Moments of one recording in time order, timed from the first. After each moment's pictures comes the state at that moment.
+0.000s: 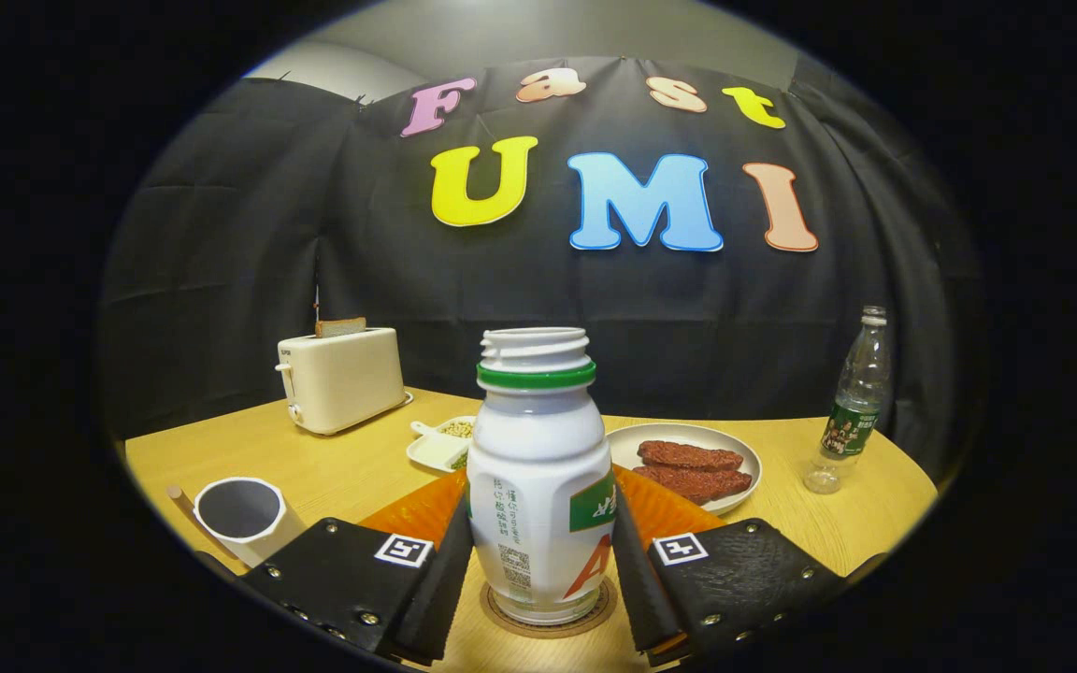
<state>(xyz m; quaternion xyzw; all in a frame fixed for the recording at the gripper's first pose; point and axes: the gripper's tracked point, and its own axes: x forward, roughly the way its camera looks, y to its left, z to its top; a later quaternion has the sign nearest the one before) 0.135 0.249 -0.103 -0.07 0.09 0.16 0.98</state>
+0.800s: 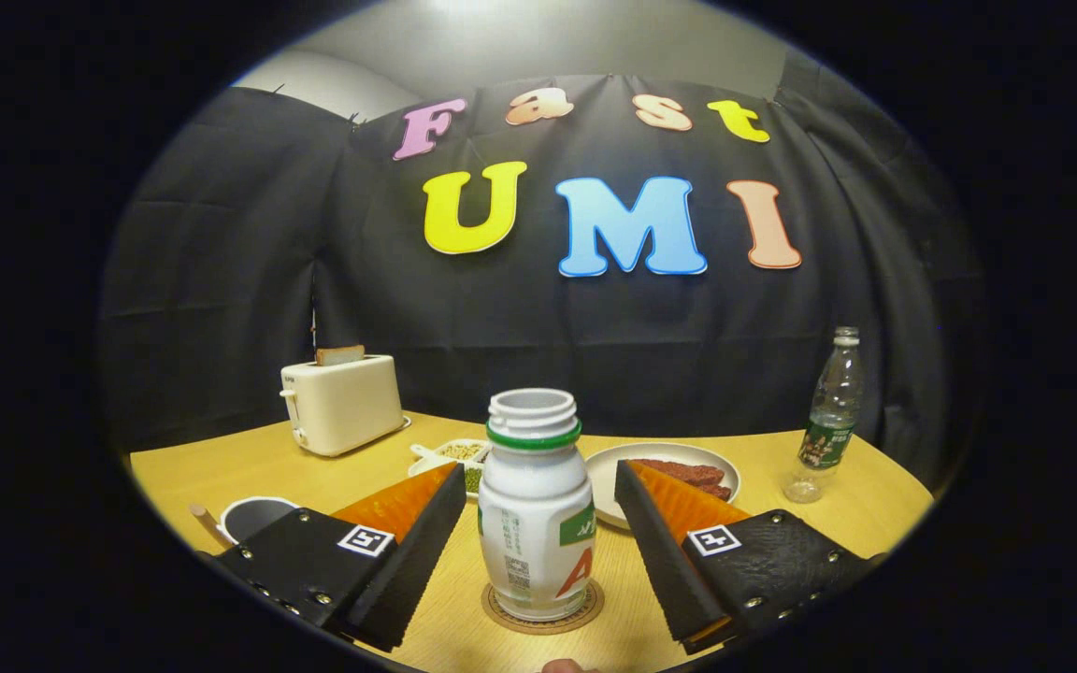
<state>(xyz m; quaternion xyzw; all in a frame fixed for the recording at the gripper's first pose) 0.113 0.236 -0.058 -0.05 0.05 0.14 0.99</state>
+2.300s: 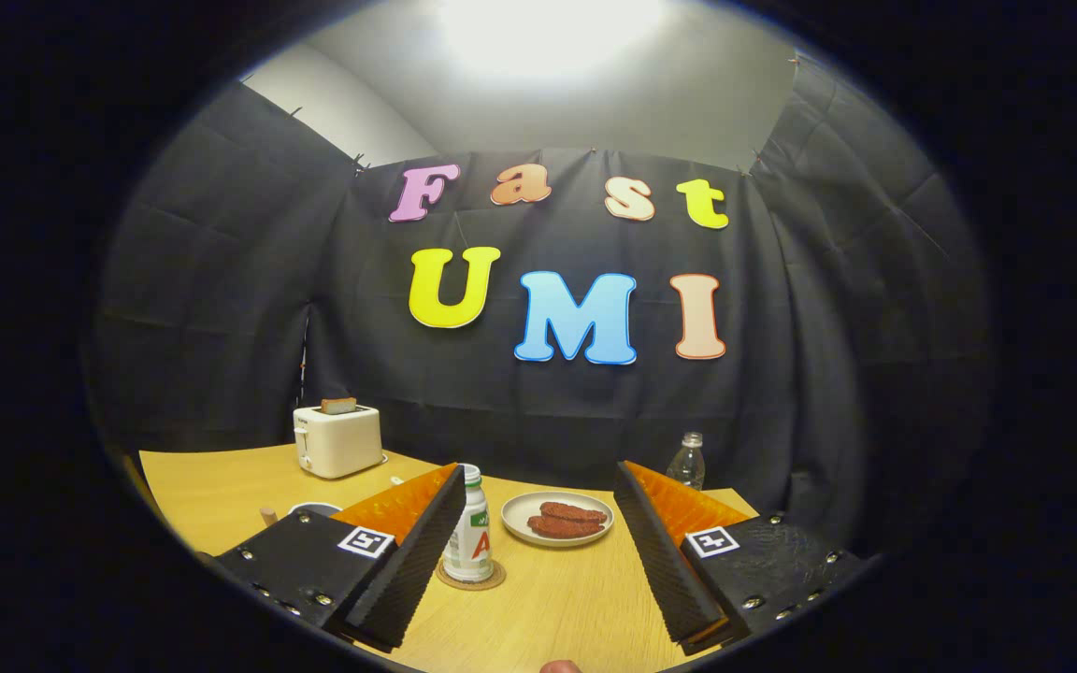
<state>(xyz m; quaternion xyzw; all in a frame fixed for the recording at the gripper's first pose) -0.027 0.126 0.040 -0.08 -0.02 0.11 0.99</state>
